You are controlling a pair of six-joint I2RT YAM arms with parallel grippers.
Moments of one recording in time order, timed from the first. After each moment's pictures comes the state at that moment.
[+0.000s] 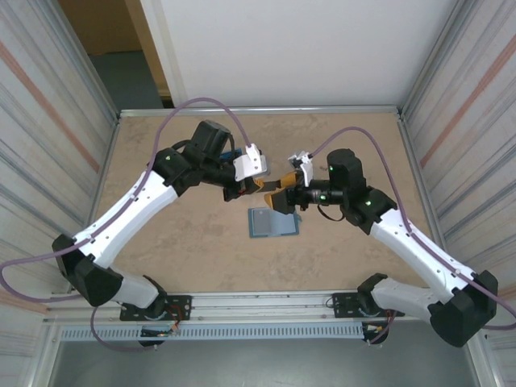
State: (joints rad) left arm -0.67 1.42 1.48 -0.85 0.48 0.62; right arm 0.58 1.06 0.95 -0.27 -0.64 0.26
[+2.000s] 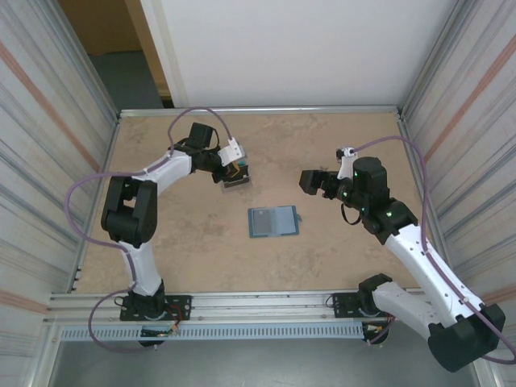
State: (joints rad) left arm -0.31 1.90 1.36 -0.41 0.51 0.81; right arm 0.41 0.91 0.85 -0.38 -0.17 0.47
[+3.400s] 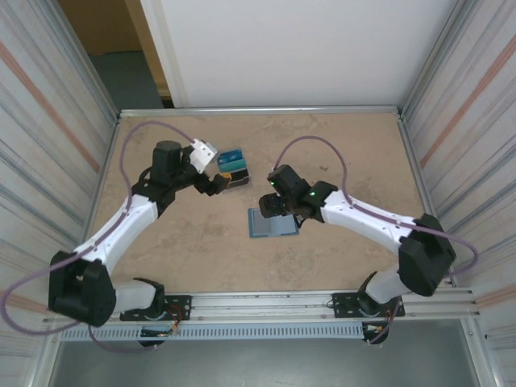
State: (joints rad) left arm -0.32 1.23 0.88 -0.15 0.33 0.33; right arm 0.85 1.50 1.10 -0.59 0.16 0.49
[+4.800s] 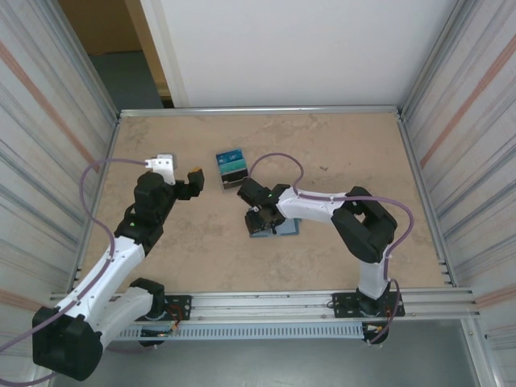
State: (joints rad) left arm -0.32 0.90 0.60 -0.01 -0.15 -0.18; right arm 0.90 1.89 1.23 -0.61 0.08 0.52
